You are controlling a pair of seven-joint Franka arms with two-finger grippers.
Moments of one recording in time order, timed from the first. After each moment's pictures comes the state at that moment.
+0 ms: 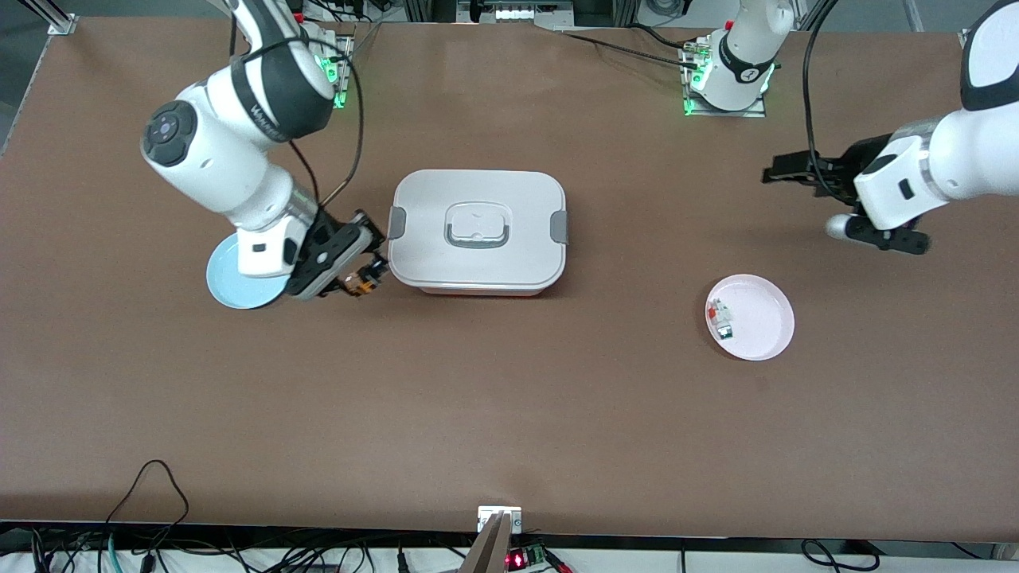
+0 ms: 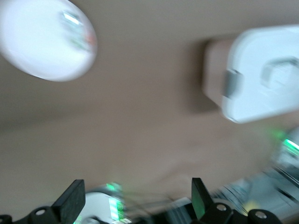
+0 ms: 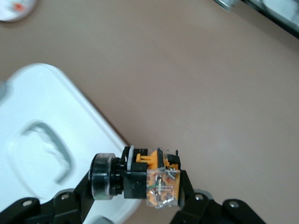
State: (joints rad) left arm 0.03 0.16 -0.09 -1.56 -0.39 1.30 0.02; right arm 0.19 0.23 0.27 -1.80 0.27 2.25 -0.50
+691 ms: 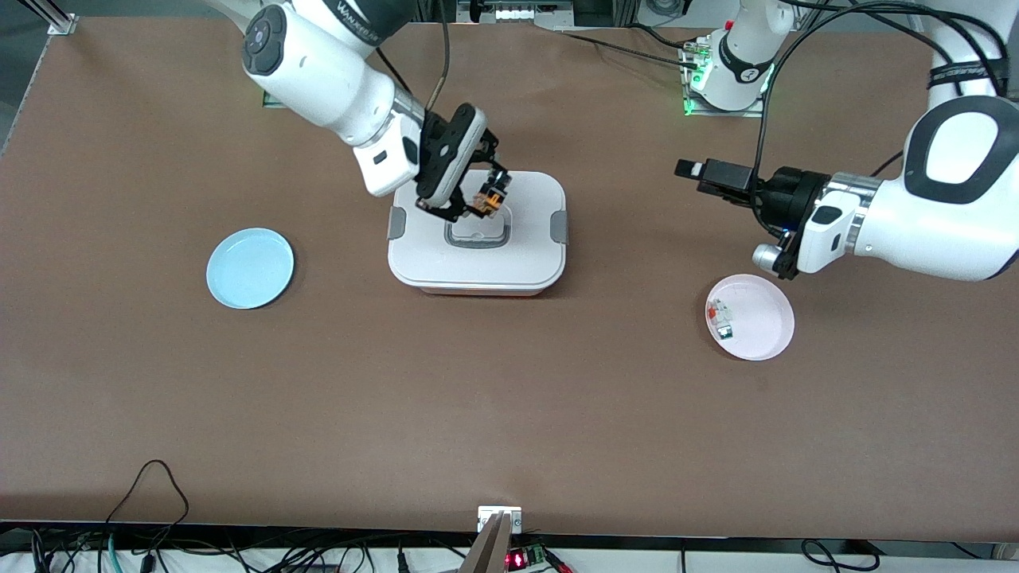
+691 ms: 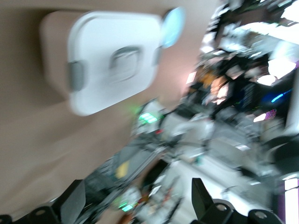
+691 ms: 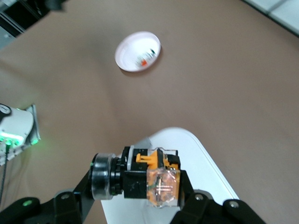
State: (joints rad) left arm 0.02 0.29 -0.10 -1.64 -1.07 1.37 0.02; right arm 0.43 0.18 0.27 -1.75 0.56 2.30 -0.61
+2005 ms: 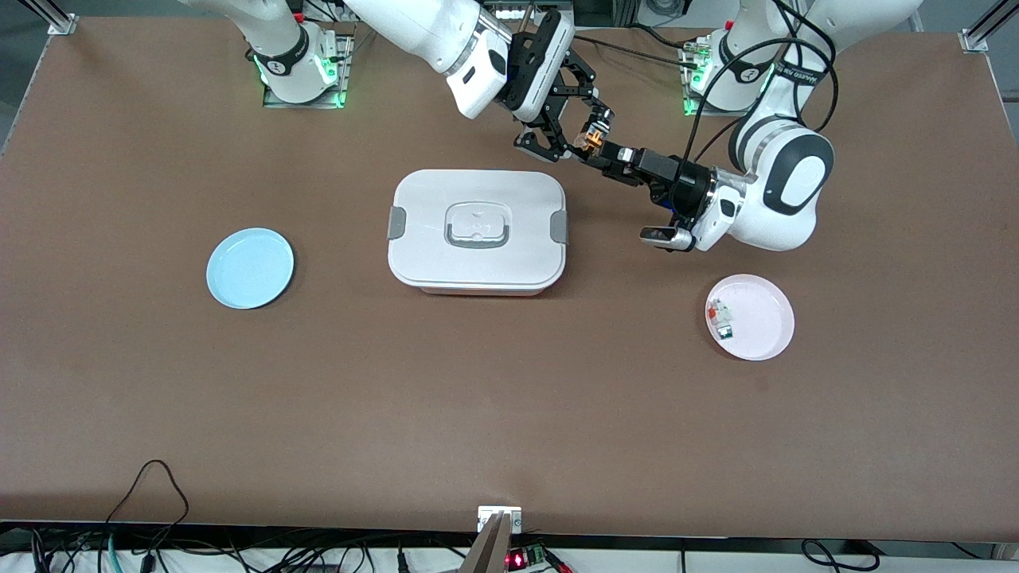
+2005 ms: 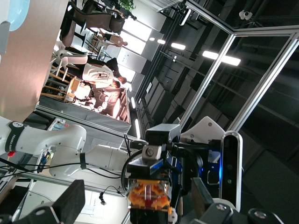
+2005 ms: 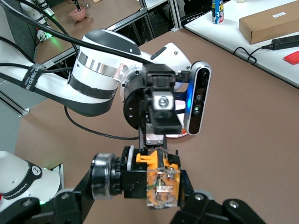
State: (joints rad) left arm 0.03 0.25 -0.27 -2.16 -1.75 1.42 0.42; right arm 0.67 0.21 0.26 -1.75 0.73 2.66 -0.62
